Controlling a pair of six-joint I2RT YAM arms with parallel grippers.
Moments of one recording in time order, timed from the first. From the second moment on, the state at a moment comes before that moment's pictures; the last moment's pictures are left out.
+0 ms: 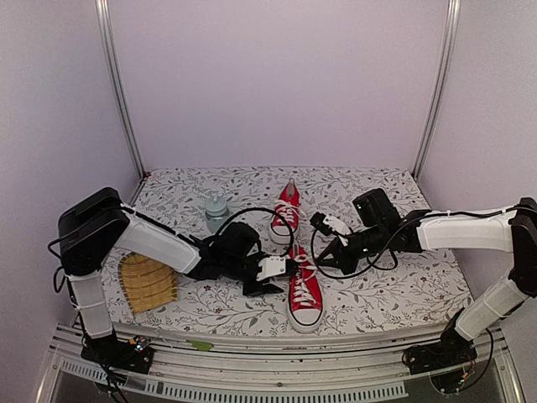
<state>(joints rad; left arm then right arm) -0.94 1.89 0.92 0.21 0.27 0.62 0.70 1.49 0.84 -0.18 -0.46 -0.17</state>
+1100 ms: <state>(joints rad) -0.95 1.55 0.80 -0.01 -0.07 0.17 0.37 1.06 0.57 -0.20 -0.50 0.27</state>
